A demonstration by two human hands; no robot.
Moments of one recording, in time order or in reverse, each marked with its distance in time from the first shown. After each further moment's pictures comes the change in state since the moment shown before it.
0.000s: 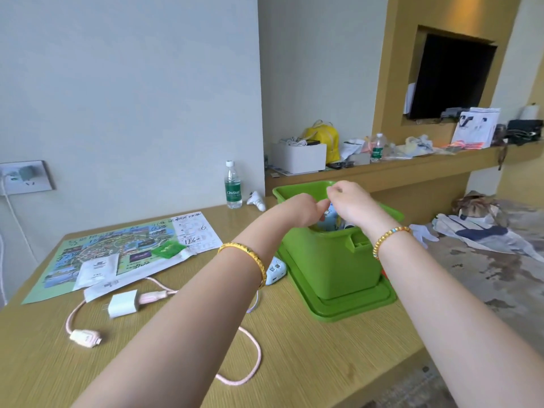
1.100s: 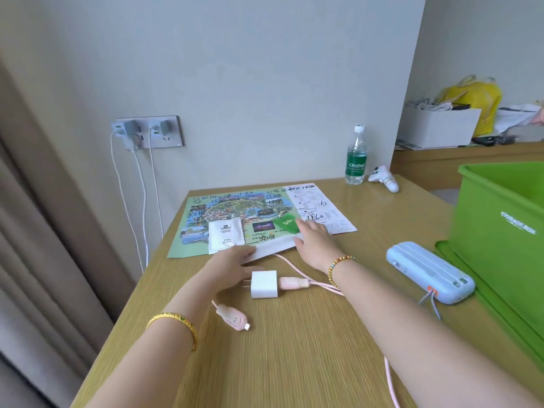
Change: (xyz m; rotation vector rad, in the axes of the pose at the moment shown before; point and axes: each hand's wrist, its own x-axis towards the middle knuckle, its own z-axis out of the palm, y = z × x) left_hand -0.108 -0.404 -0.069 0.123 0.169 -0.493; right_hand 0.026 -0.124 0.361 -0.222 -0.424 -0.473
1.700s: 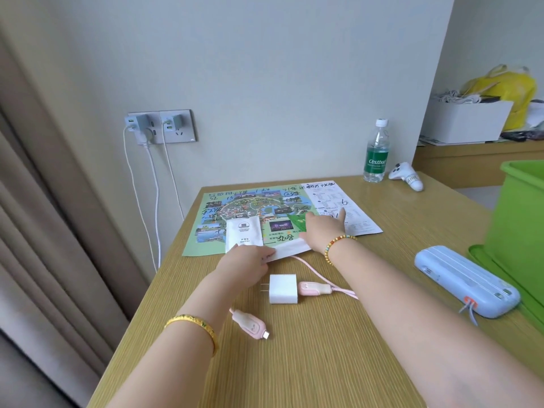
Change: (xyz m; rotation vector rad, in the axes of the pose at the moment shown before) left_hand 0.006 0.006 -0.003 0.237 0.029 0.074; right_hand 0.048 -0.028 -0.003 -0.383 -0.066 0.088
